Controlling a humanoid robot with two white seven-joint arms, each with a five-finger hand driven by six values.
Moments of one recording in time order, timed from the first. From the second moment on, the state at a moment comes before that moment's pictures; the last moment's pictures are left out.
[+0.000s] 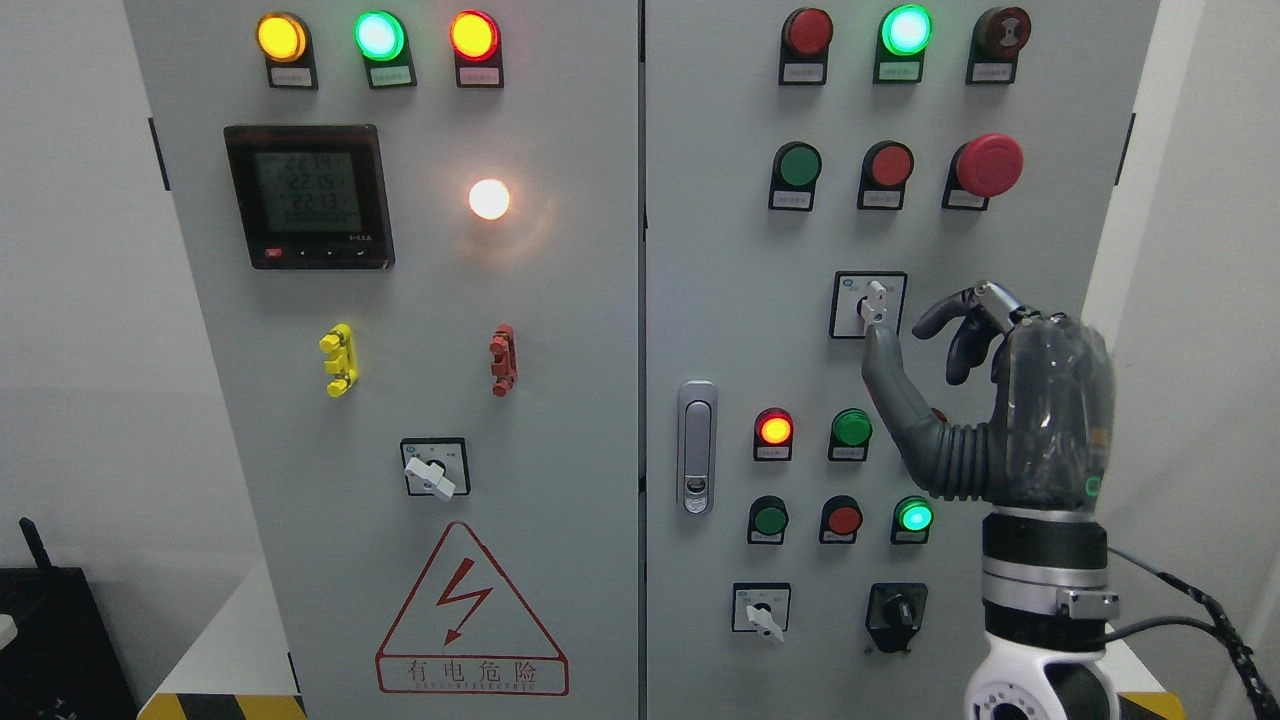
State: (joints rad) left arm 0.00 -0.09 0.00 0.00 0.00 -0.07 0.08; right arm -0.54 0.02 0.06 -1.94 0.87 0.00 -0.20
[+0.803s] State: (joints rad) left arm 0.00 -0.09 0.00 0.00 0.00 -0.07 0.08; right arm -0.34 -0.09 0.06 -2.05 0.87 -0.11 -0.18
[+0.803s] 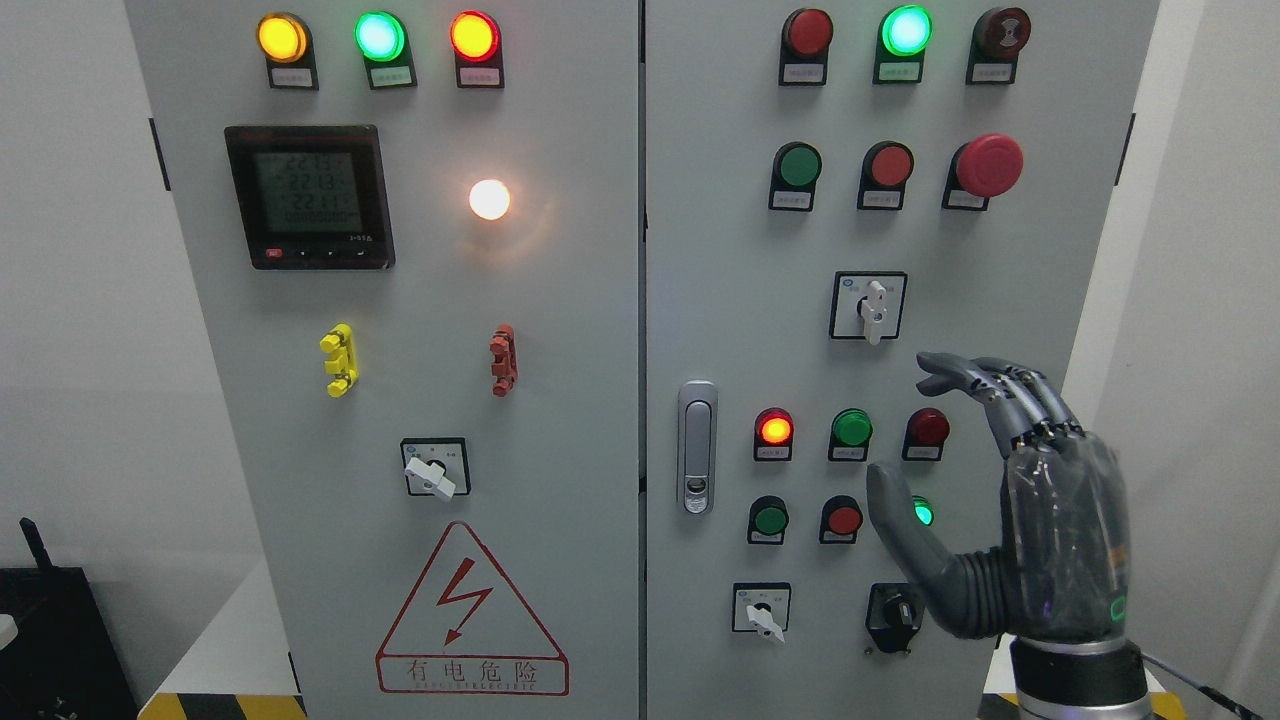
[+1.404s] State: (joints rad) left arm 0.00 -0.09 0.00 0.00 0.00 -0.07 0.08; right arm -0.29 -0.15 0.06 -2.07 0.87 -0.11 -0.14
